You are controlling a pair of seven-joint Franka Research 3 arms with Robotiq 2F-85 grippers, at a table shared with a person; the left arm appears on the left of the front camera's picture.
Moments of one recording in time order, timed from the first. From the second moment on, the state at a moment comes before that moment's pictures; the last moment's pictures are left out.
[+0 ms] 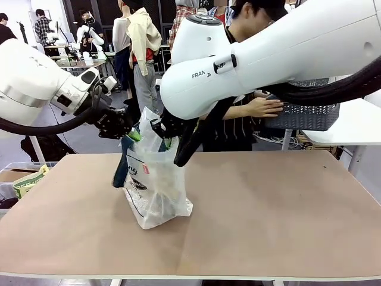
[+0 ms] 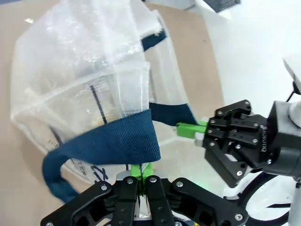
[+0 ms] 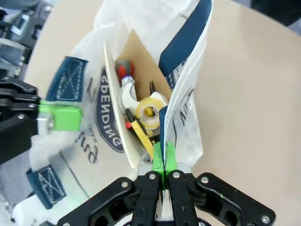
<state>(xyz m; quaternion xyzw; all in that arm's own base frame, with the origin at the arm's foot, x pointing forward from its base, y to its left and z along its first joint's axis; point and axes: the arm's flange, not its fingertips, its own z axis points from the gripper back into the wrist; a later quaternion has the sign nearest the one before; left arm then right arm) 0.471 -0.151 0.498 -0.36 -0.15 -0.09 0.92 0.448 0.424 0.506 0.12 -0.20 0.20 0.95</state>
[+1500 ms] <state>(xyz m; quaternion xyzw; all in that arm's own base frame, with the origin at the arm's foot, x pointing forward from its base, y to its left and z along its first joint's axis) 0.489 -0.151 0.458 -0.47 -0.18 -0.09 0.86 0.450 0.470 0.518 0.16 -0.16 0.31 0.92</state>
